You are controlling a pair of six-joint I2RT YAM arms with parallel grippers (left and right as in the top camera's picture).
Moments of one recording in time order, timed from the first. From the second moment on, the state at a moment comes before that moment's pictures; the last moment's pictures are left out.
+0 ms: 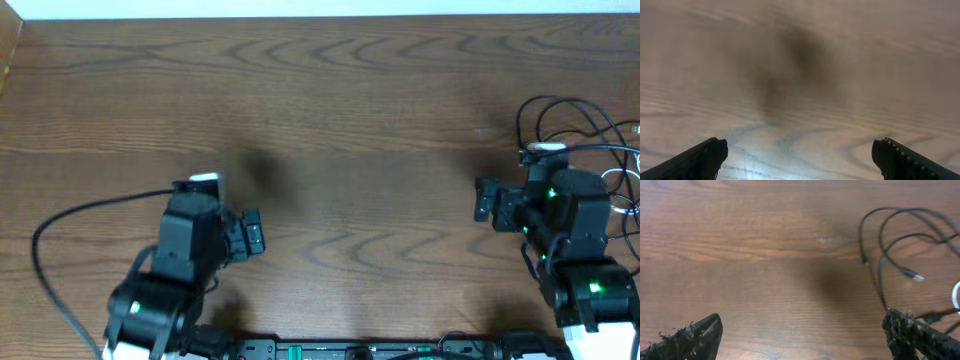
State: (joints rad) left arm -0.27 0.75 0.83 -0.96 -0.09 -0.35; right arm 0.07 0.80 0.78 -0.66 0.02 0.08
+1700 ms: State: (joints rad) left arm -0.27 0.71 0.83 -0.96 -0.09 -0.35; right arm 0.07 0.01 0.01 -0.07 -0.02 -0.06
